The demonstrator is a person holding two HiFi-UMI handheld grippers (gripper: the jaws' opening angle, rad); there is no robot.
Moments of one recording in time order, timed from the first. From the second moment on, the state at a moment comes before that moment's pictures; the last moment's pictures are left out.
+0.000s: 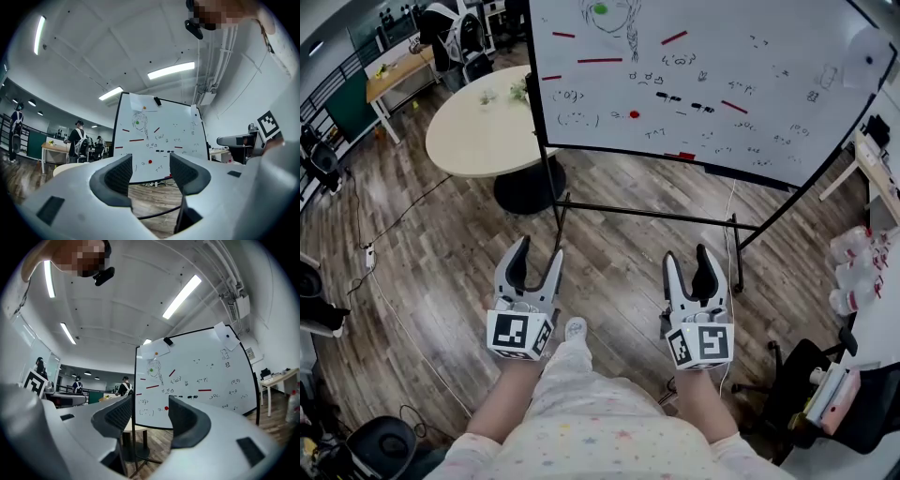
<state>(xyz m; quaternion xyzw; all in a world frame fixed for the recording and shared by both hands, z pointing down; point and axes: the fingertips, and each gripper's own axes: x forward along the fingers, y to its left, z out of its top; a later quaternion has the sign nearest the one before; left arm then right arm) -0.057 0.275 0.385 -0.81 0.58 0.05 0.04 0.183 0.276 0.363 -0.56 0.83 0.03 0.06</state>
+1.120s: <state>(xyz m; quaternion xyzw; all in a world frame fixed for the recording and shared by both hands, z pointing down) -0.125 0.017 0.405 -0.84 0.54 0.04 0.00 0.107 0.035 0.365 -0.59 0.81 0.03 0.03</state>
